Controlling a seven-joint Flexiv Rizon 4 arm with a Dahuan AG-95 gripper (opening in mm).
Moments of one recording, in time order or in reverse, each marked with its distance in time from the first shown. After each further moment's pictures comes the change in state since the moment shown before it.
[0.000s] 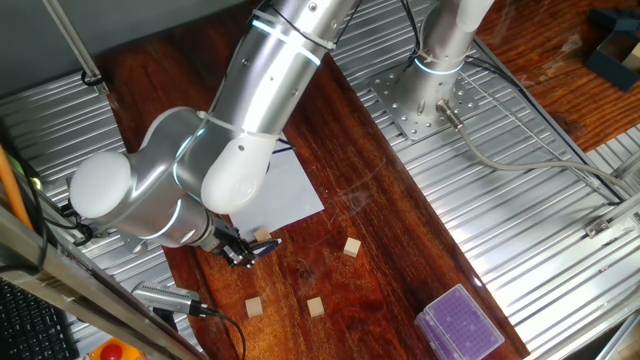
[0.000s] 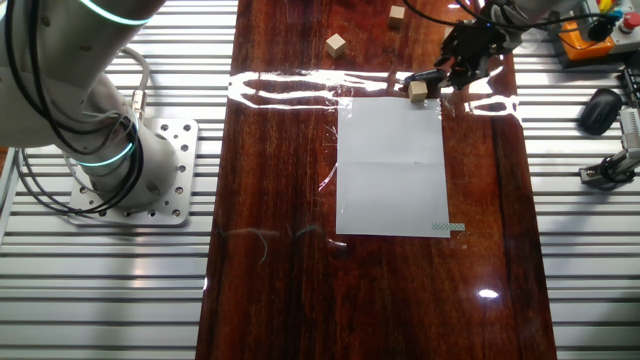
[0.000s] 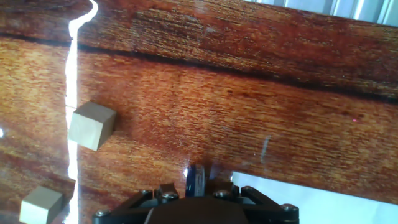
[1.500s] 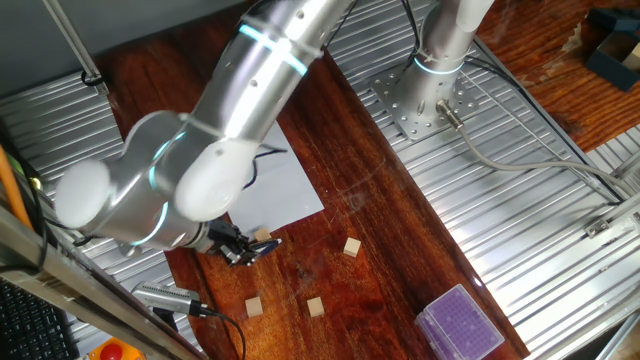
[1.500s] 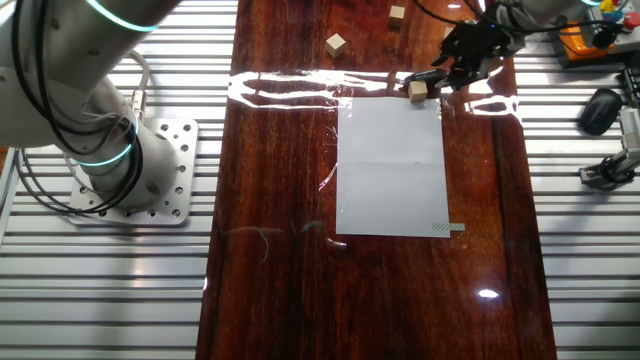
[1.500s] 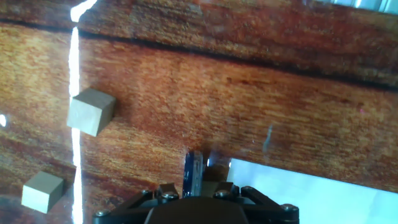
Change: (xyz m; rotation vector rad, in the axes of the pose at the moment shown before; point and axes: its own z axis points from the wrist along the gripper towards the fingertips) arm -0.001 0.001 0.003 -0.024 0.100 0.012
